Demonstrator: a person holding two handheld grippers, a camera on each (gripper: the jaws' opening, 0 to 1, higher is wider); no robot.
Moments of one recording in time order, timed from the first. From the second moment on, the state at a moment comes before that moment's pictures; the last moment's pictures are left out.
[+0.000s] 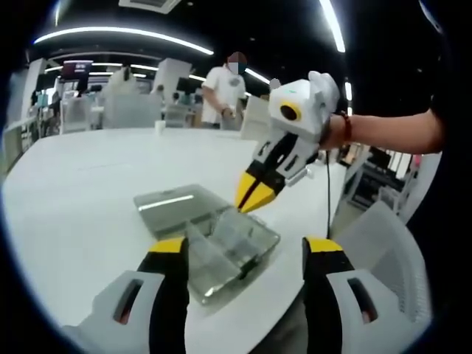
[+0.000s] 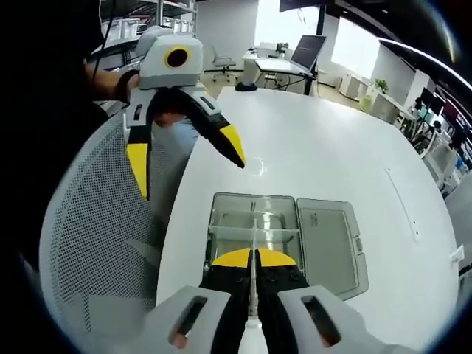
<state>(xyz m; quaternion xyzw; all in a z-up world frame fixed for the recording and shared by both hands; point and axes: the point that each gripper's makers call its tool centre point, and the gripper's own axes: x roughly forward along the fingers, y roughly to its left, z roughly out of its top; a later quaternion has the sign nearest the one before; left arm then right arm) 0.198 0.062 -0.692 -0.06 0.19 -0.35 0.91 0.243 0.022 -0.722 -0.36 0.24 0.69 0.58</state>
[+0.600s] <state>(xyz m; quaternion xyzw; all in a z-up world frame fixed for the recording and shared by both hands) 0.198 0.062 -0.693 -0.06 0.20 -0.35 0.91 0.246 0.030 -0.744 -0.38 0.26 0.67 0.58</state>
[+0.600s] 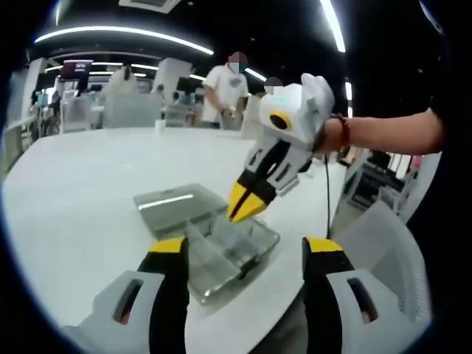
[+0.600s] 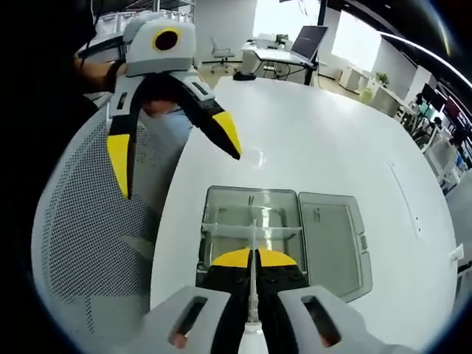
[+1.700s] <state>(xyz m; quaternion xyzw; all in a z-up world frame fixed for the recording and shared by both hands) 0.198 0.064 -0.696 -0.06 0.20 -0.34 0.91 0.248 0.031 -0.770 -0.42 0.30 0.65 0.56</state>
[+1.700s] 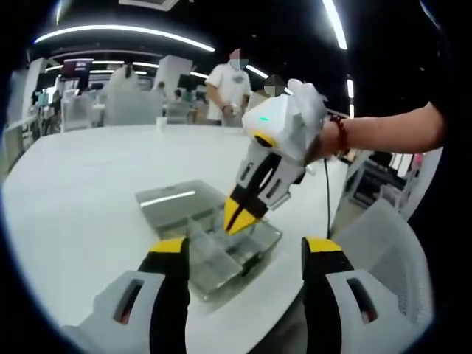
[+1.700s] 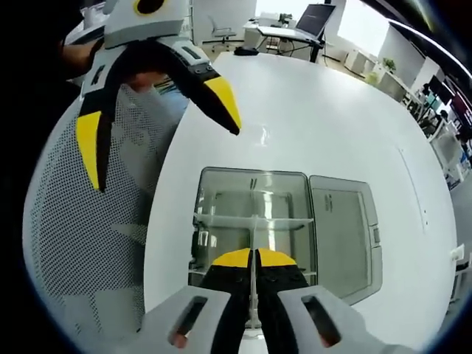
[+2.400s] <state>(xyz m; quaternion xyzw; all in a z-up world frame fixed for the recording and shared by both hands) 0.200 0.070 -0.703 -0.06 0.22 -0.33 0.92 0.247 0.031 -0.775 -0.40 0.31 0.63 0.59</state>
